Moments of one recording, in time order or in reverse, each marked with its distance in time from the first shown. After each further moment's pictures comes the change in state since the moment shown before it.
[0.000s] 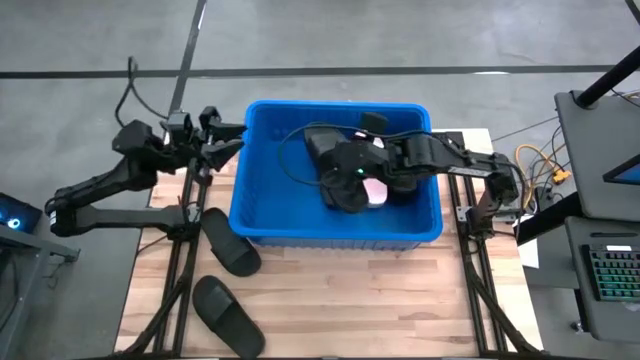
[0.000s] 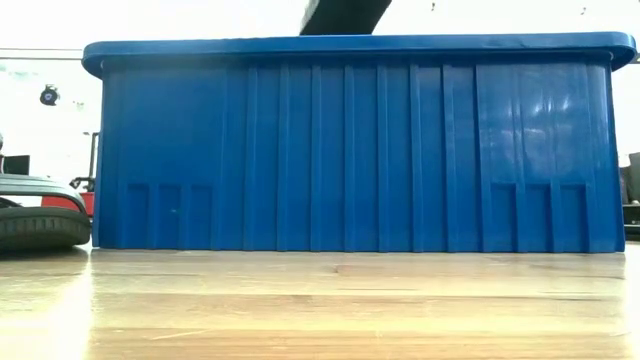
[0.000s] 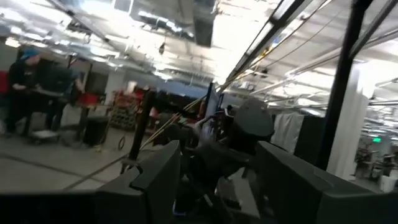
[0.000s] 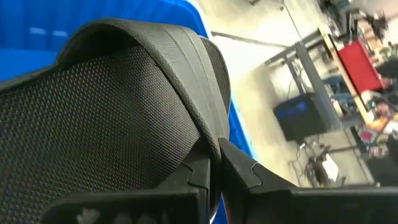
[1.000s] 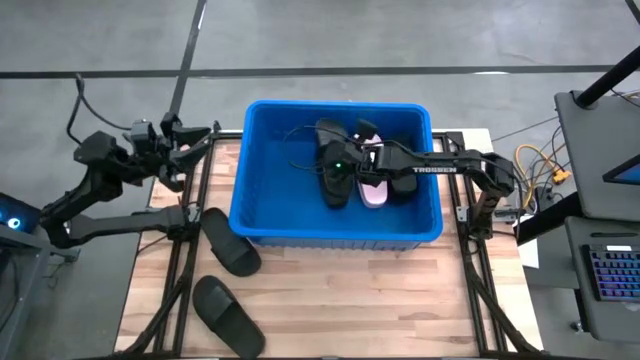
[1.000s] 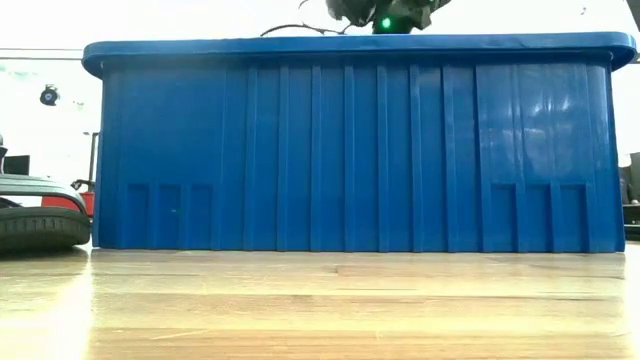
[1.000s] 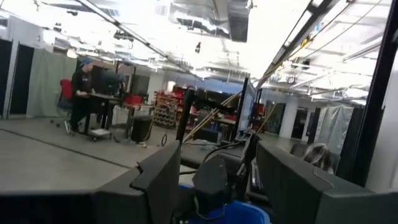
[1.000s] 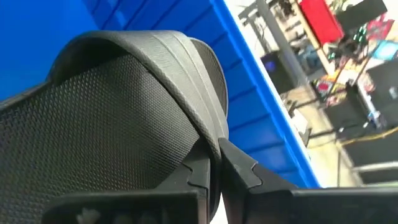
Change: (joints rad) left arm 0.000 -0.179 -0.017 -0.318 -0.153 0.104; right arm -0.207 0.007 -0.628 0.649 0.089 -0.014
